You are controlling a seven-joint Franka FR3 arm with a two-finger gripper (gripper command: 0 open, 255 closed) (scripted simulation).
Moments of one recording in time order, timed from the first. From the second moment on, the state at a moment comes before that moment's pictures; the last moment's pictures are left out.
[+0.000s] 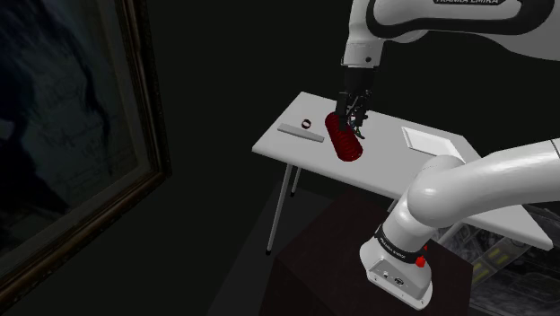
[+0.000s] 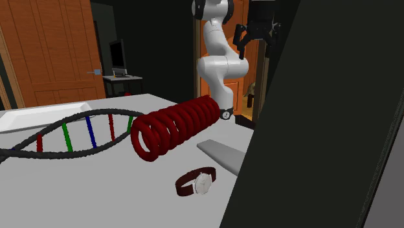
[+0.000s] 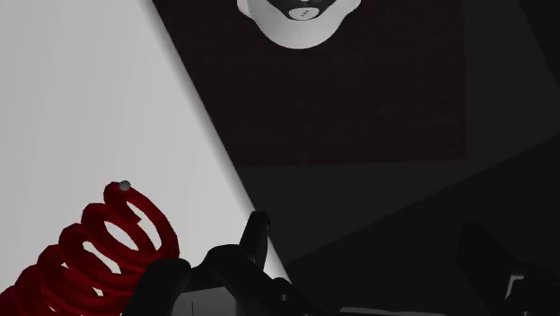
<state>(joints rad) 0.01 -0.74 -0.05 -2.45 0.04 1.46 0.05</state>
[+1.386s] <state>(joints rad) 0.02 -0.23 -0.31 -2.35 -0.08 2.05 -0.50</state>
